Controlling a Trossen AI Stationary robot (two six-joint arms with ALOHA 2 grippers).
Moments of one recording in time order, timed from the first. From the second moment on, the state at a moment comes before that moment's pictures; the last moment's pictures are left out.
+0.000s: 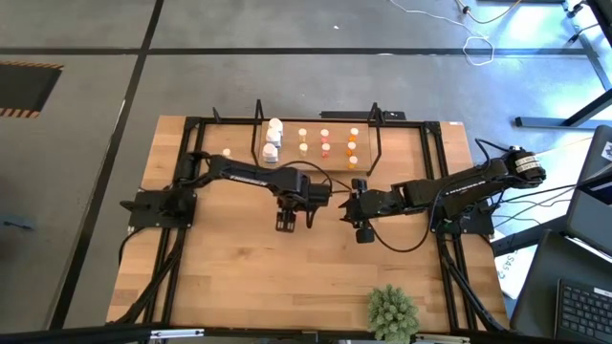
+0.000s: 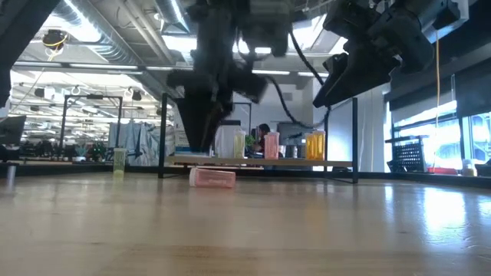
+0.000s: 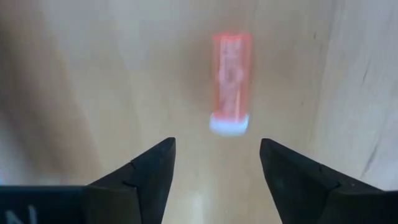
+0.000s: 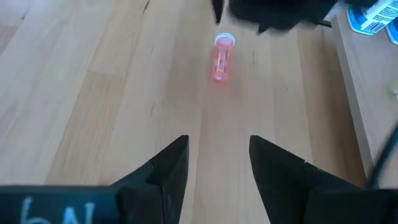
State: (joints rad) left arm 0.00 2.05 1.64 -1.11 -0.12 0.06; right arm 0.18 1.35 0.77 -0.19 0.19 -0.06
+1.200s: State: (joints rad) left arm -0.17 1.44 0.52 0.22 -0.31 -0.19; right arm 0.18 1.35 0.77 -0.13 0.19 -0.06
